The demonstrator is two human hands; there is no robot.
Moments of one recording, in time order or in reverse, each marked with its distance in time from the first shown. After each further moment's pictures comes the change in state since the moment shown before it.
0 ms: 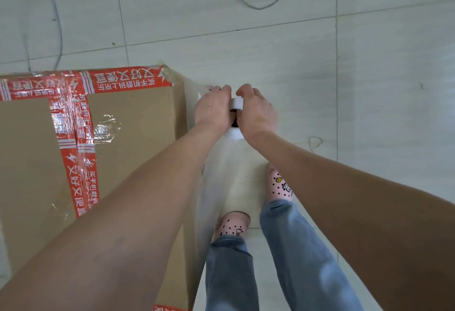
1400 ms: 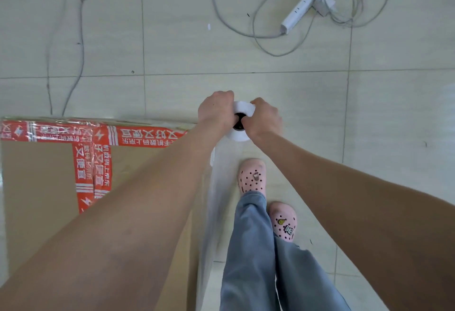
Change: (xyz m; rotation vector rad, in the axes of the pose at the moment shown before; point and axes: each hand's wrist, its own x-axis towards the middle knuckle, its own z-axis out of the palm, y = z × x) left_hand 0.100 -0.019 -0.082 -0.009 -0.059 -0.118; right_hand 0.098 -0.065 -0.051 0.134 -0.090 0.174
